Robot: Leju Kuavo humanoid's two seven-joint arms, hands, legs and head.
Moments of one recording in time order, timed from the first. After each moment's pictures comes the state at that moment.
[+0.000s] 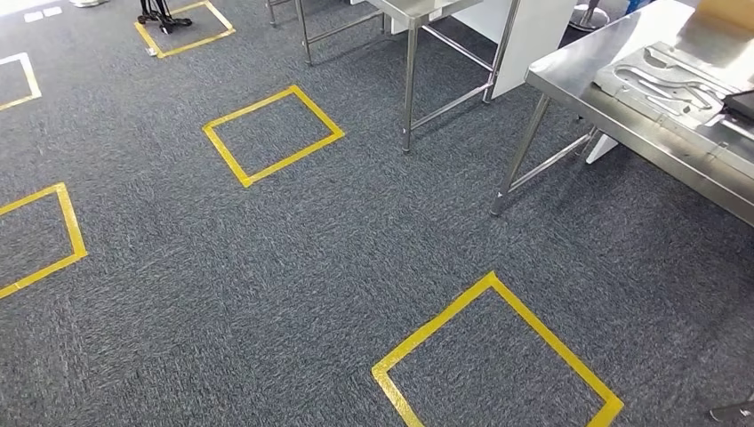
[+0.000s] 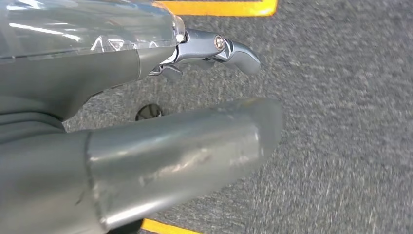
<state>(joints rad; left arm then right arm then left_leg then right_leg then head) -0.02 -0.37 1.03 -0.56 -0.16 0.29 -0.27 0.01 0.05 -0.39 -0.19 0.65 0.02 0.02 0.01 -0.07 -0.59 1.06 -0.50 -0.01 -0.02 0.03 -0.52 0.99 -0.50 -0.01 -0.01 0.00</state>
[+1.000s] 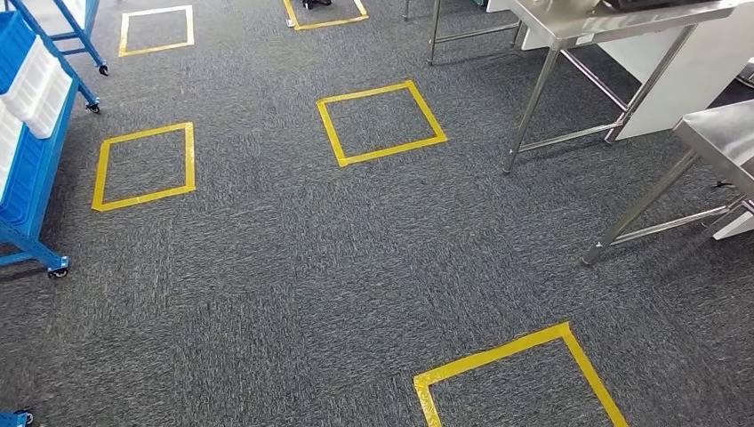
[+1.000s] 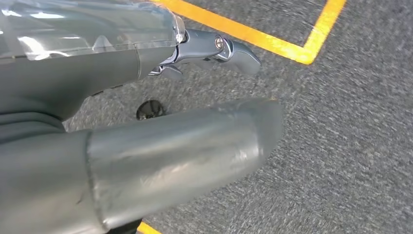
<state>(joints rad) -0.03 -0.37 1.08 -0.56 -0.21 0.27 -0.27 0.00 0.05 -0.39 -0.19 0.69 0.03 0.01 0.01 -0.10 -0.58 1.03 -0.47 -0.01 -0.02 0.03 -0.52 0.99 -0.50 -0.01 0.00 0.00</state>
